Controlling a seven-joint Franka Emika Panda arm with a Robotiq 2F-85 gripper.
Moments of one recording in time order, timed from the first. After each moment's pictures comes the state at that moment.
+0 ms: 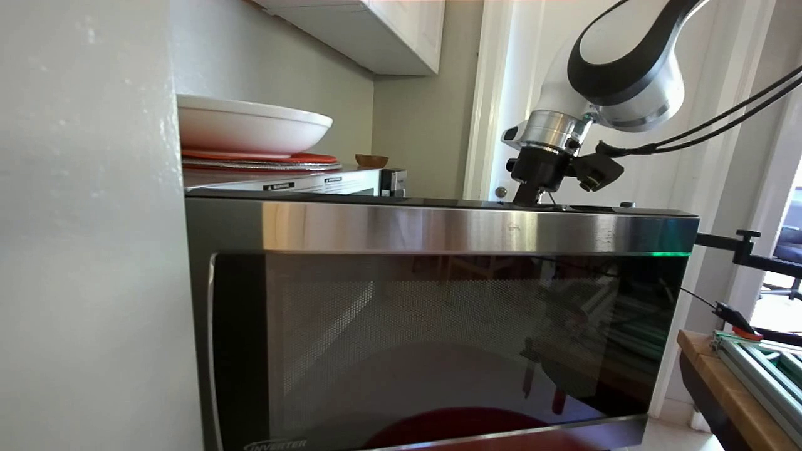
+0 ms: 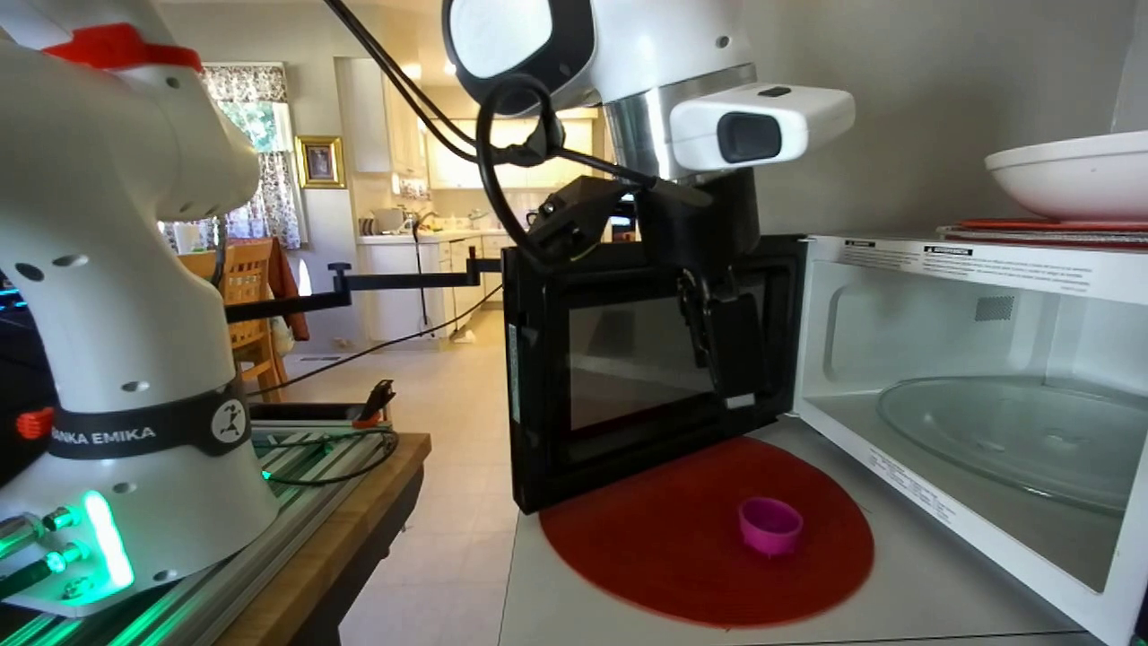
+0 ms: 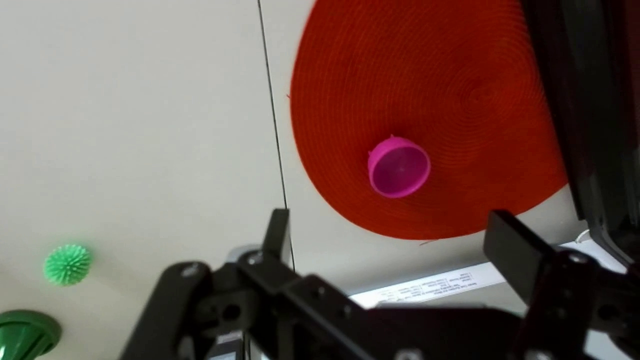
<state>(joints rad) 0.03 -0.12 -0.16 -2.63 0.43 2.69 -0.49</state>
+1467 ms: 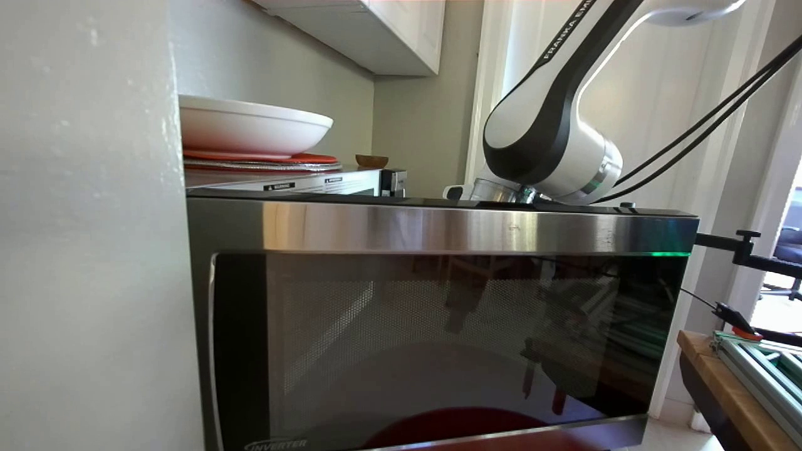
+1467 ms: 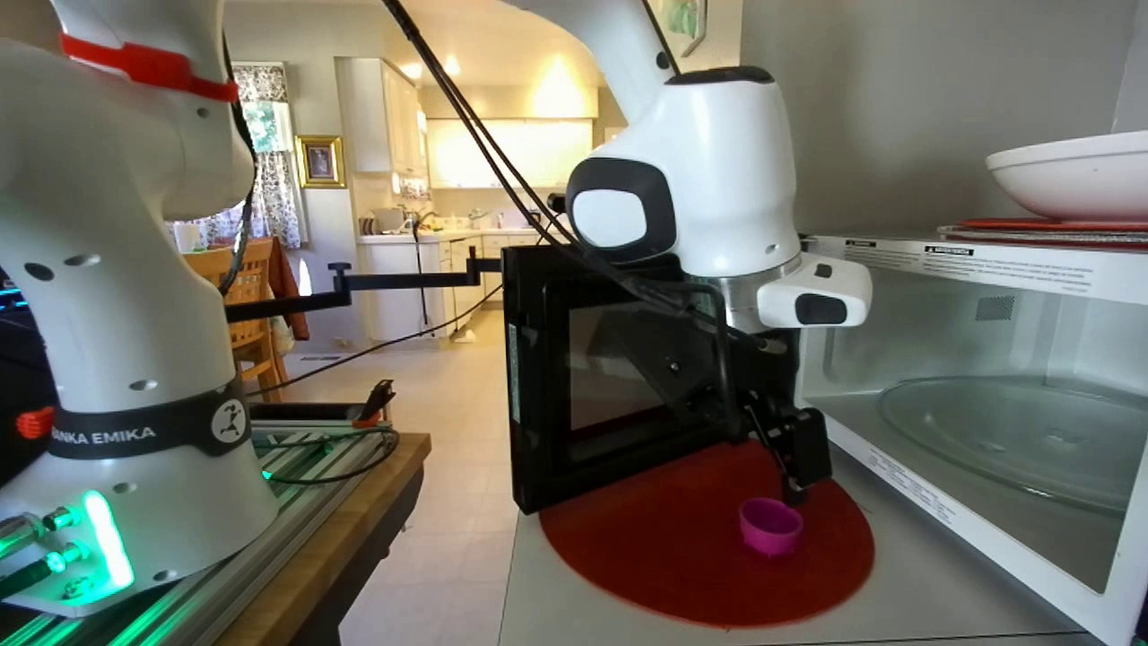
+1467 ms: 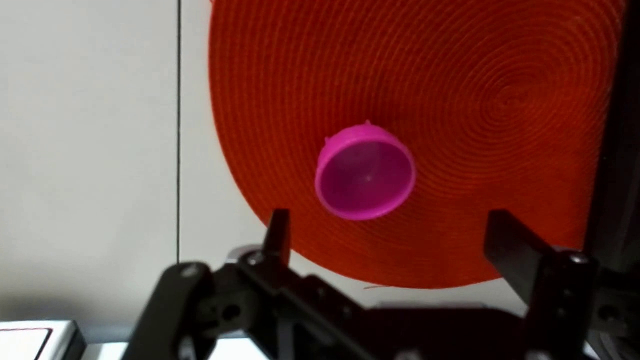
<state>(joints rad) 0.11 0.30 -0.02 -2.41 0.80 2.91 -0.94</state>
